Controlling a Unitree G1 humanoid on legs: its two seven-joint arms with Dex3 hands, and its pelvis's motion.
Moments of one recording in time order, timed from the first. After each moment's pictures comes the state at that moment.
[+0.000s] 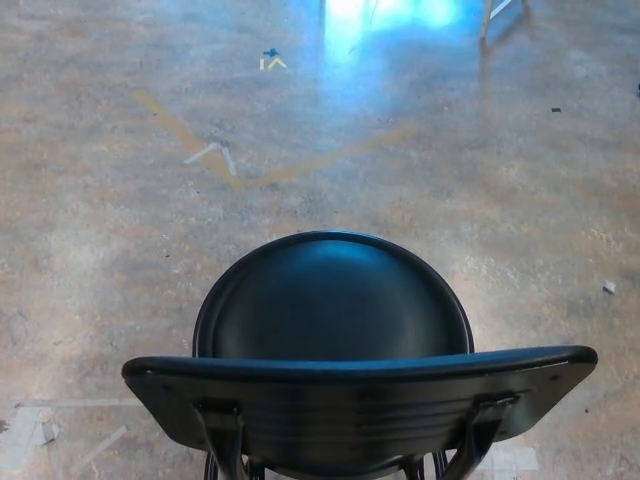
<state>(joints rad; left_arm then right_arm) 0.13 0.30 0.24 1.01 -0.18 -0.31 -0.11 0.33 -0.20 -0.05 0.94 -0.11 -0.14 0.01</state>
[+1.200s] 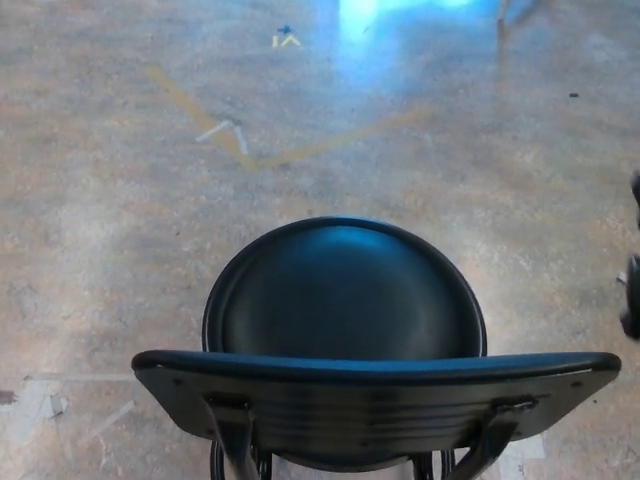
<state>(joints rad) 0.01 0.38 0.37 1.26 -0.20 -0.53 -0.23 -0.24 -0.46 -0.07 0.40 -0.15 -0.47 0.05</state>
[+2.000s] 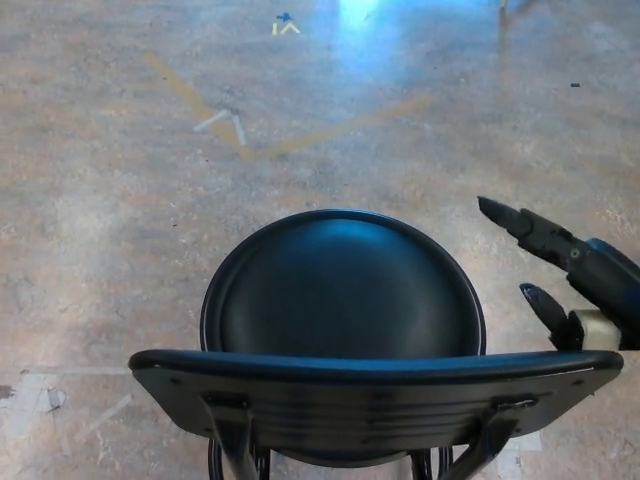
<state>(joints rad) -0.03 0.38 0.37 1.27 -0.18 -0.55 -0.23 -0.30 -0.59 0.16 0.38 -0.18 -0.45 0.32</state>
